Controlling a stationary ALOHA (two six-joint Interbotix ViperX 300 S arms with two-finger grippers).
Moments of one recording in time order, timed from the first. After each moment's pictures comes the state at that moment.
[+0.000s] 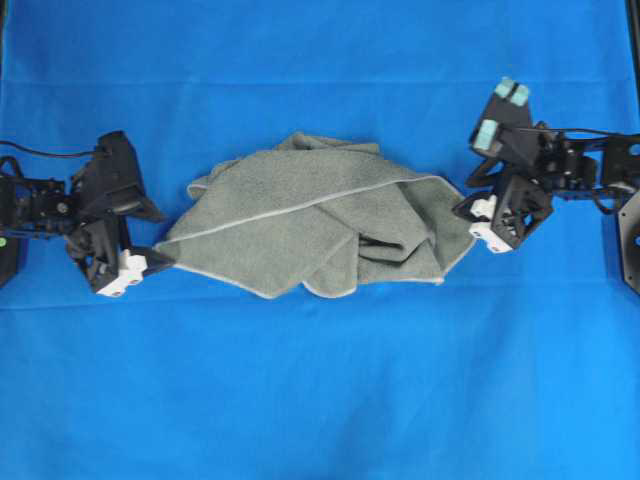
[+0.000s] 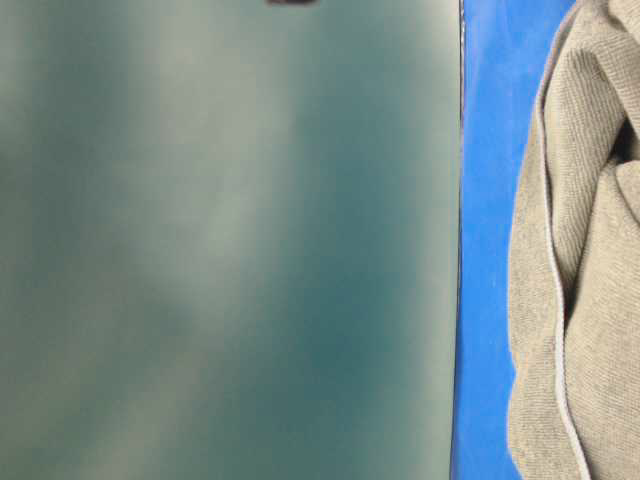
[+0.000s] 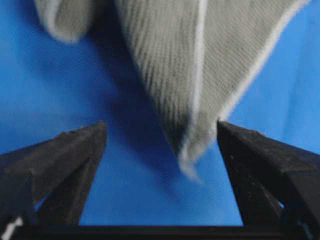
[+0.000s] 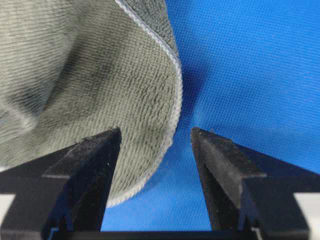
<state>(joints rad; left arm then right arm) 0.02 -0.18 1.21 -0.04 -0.15 -0.31 -0.22 -0.17 1.05 -0.02 0.12 0.35</state>
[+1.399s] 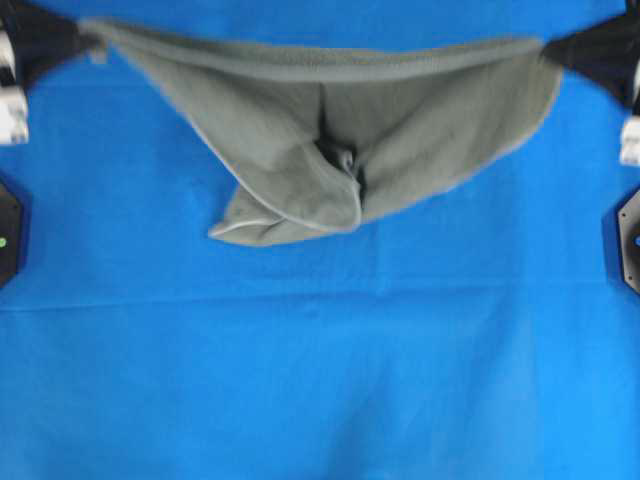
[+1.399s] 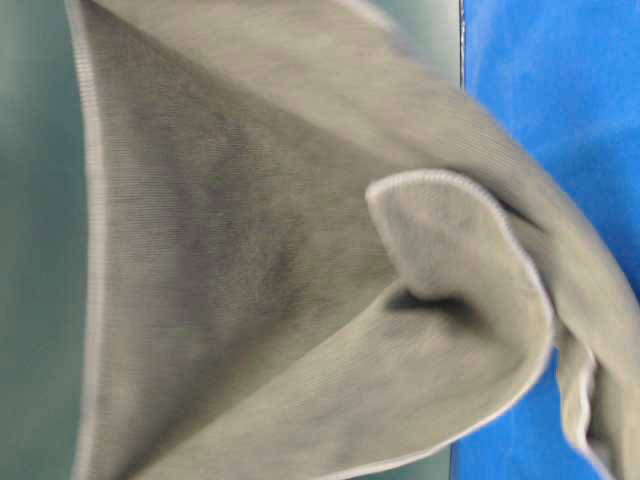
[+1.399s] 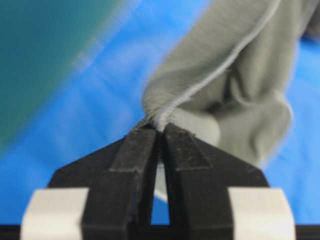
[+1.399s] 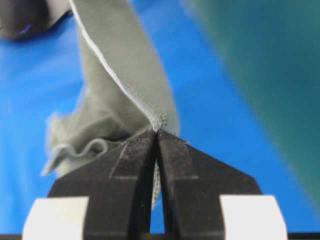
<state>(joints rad) 0.44 -0.89 0.77 -0.02 0.40 -0.06 -0.25 -0.87 0.70 -0.33 0.52 0.34</state>
